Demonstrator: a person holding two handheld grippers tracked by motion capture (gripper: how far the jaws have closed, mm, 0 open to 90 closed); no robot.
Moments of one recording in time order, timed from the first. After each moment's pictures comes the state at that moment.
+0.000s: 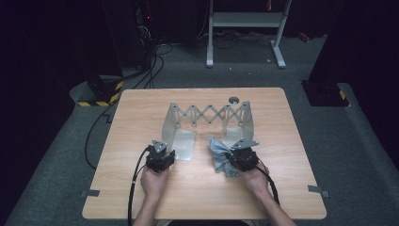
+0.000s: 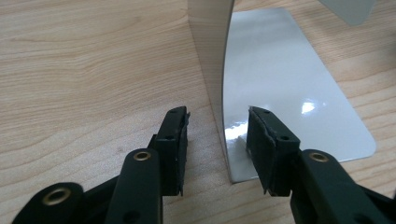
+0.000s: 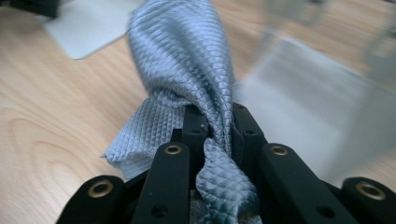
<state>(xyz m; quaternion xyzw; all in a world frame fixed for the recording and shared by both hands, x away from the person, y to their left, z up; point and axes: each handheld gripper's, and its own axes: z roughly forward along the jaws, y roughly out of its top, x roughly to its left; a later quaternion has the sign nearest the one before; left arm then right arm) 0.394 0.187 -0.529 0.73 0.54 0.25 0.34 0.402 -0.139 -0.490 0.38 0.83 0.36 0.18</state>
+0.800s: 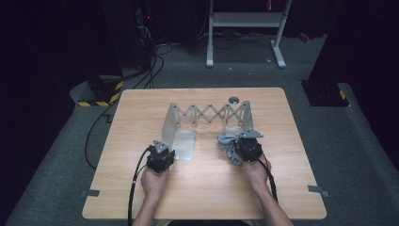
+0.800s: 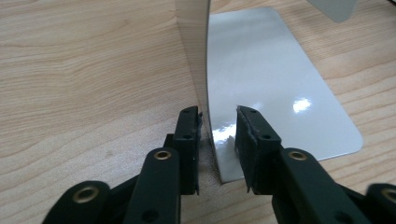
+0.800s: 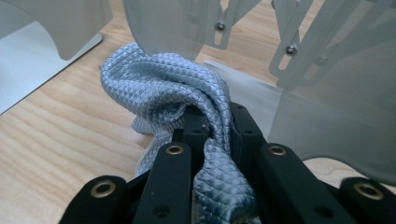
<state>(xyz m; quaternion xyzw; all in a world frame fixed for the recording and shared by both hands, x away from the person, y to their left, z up) 0.393 0.184 -0.529 0.73 0.53 0.25 0.35 0.423 -0.138 -0.478 0.47 0.77 0.34 0.26</state>
